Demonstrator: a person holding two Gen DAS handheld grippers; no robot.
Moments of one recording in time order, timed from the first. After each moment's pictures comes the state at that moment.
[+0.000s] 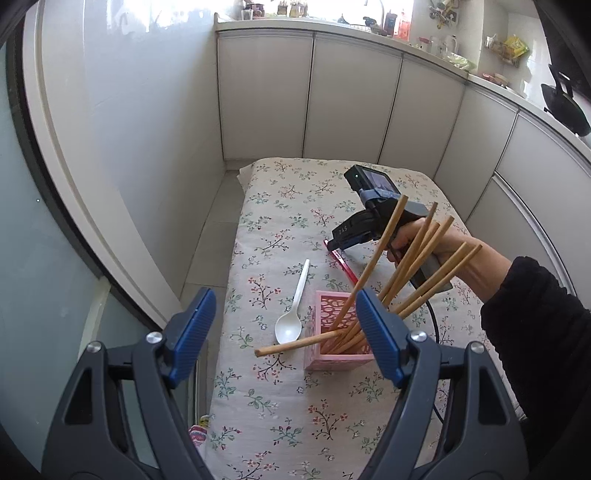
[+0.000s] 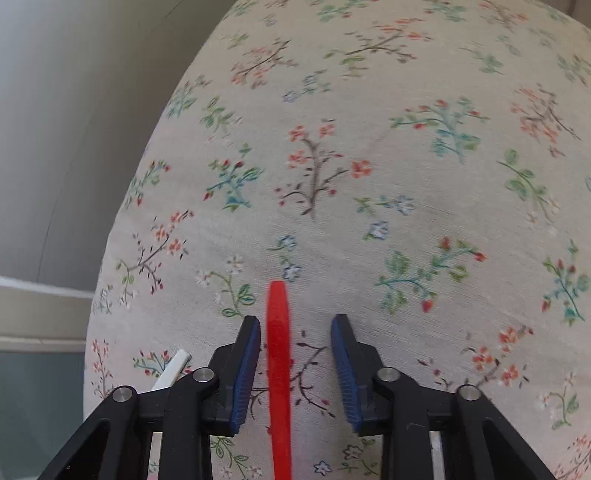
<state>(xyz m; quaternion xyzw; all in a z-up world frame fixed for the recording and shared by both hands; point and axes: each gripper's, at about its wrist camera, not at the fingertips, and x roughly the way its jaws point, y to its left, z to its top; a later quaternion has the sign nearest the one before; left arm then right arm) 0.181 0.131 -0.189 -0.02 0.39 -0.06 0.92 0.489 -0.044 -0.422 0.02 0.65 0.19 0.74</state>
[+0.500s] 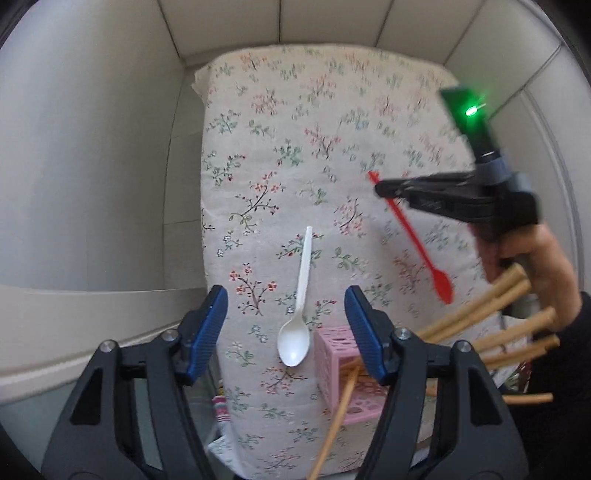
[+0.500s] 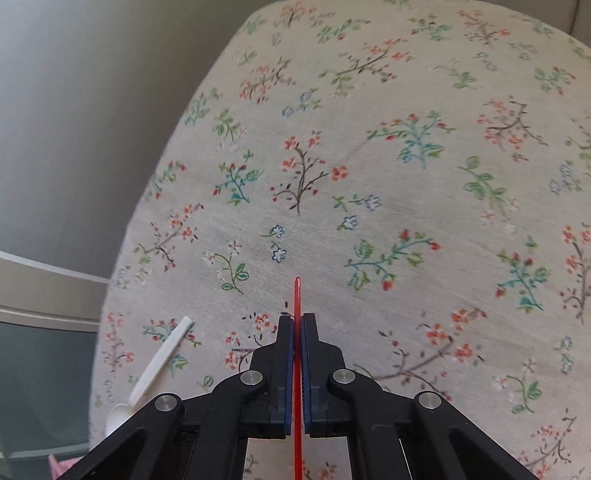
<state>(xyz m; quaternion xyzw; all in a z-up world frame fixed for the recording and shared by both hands) 0.374 0.078 -0.255 0.08 0.65 -0.09 0.75 0.481 -0.090 -0.388 0.05 0.63 0.22 0.75</state>
